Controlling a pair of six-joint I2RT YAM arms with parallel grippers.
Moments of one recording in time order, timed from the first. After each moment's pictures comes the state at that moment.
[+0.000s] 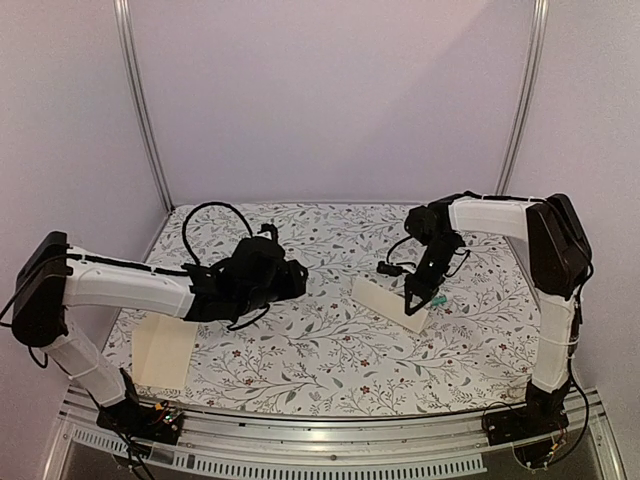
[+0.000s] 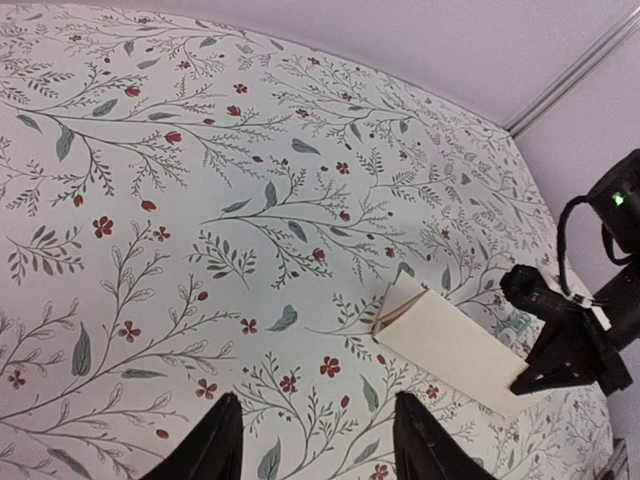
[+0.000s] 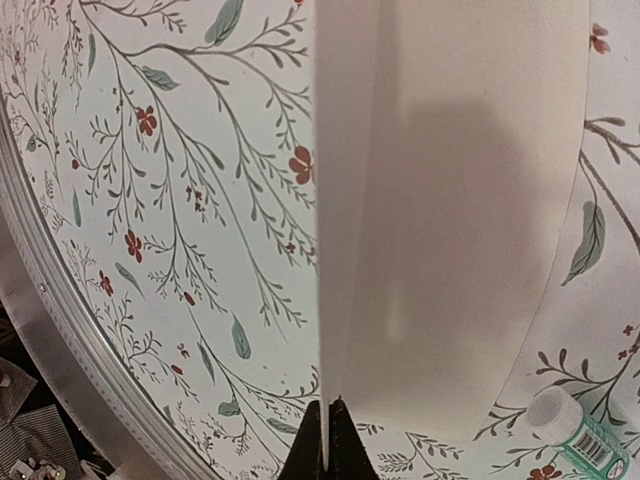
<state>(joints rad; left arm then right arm) -0.98 1.56 0.89 0.09 -0.46 -0.82 0.49 2.04 1.53 -1.16 -0.42 -0.43</state>
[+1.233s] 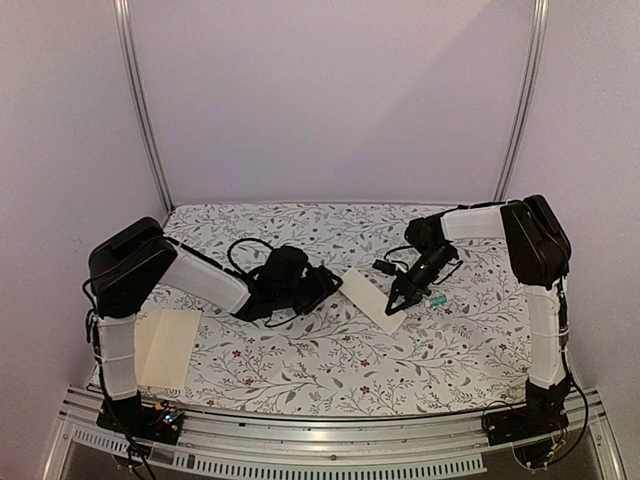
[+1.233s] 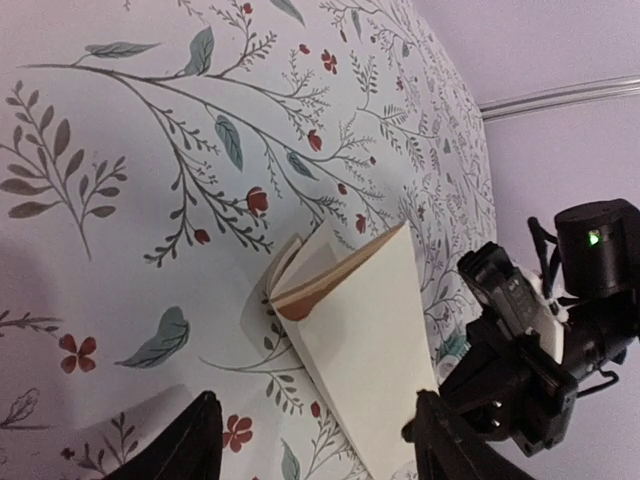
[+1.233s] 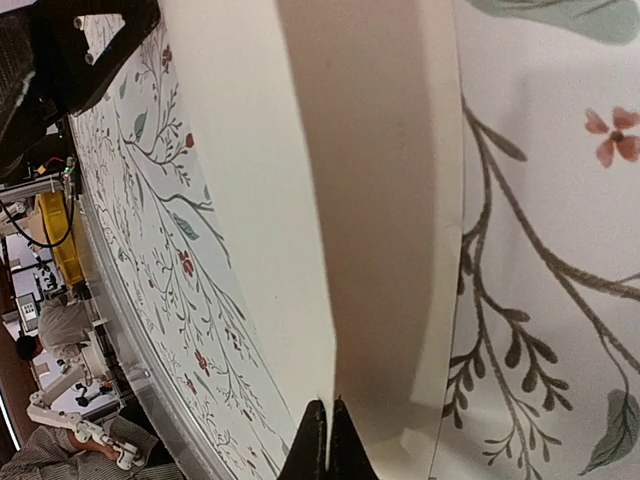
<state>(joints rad) -0.86 2.03 1.02 0.46 -0.07 -1.18 0.44 2.20 1.54 -0.99 -0.75 -0.23</state>
